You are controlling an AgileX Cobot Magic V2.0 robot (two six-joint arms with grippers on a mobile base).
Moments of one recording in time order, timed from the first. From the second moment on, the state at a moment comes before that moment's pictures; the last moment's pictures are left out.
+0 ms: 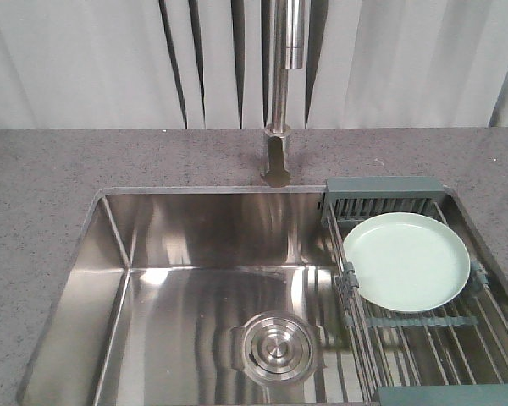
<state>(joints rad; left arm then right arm) -0.25 0.17 -0.34 -0.48 0.38 0.37 -0.09 0.26 -0.44 0.65 0.68 -0.71</state>
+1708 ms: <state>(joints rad) 0.00 -0.01 0.03 -0.07 0.14 0.15 -0.09 0.25 -0.44 0.66 0.68 -0.71</state>
